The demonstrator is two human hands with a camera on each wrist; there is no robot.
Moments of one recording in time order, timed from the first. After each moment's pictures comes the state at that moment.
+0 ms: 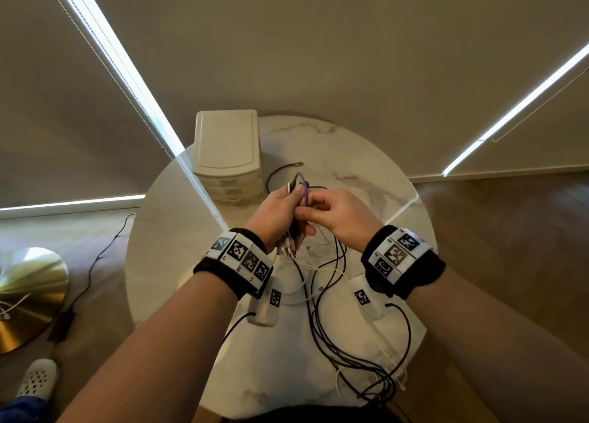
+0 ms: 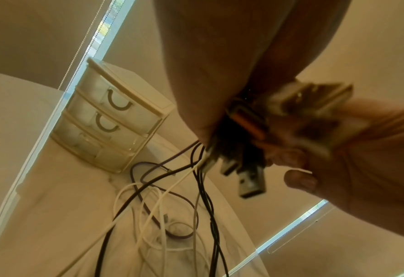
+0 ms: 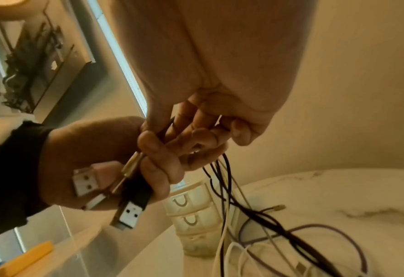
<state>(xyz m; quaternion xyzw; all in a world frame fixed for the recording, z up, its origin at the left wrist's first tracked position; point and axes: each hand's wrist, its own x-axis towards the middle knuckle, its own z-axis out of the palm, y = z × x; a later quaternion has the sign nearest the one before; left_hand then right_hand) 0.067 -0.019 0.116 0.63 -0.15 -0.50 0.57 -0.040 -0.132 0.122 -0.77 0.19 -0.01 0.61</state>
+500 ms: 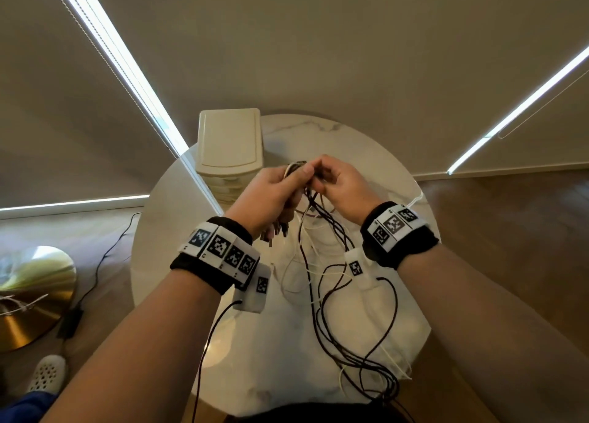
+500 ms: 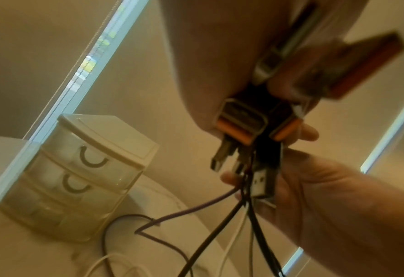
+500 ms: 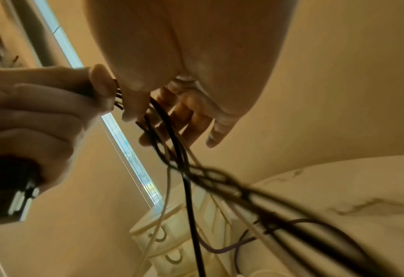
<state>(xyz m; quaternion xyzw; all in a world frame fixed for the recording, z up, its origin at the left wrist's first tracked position) 0.089 -0.005 0.151 0.64 -0.28 -0.45 0.56 -0.013 -0.163 0.112 -0.79 0.15 -0.11 0.59</state>
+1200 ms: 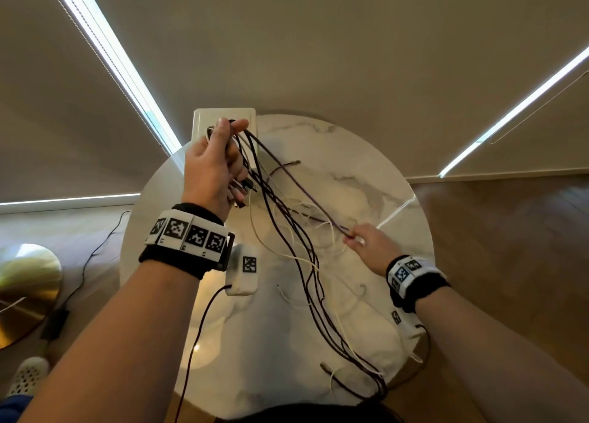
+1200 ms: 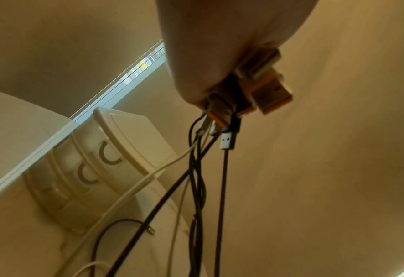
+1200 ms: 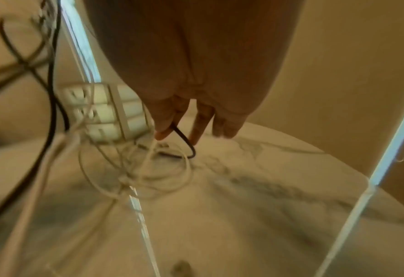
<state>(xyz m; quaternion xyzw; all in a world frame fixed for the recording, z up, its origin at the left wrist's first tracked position) 0.128 0.008 0.164 0.55 -0.09 -0.26 0.79 -0.115 -0.188 0.007 -0.87 0.32 0.07 0.37</state>
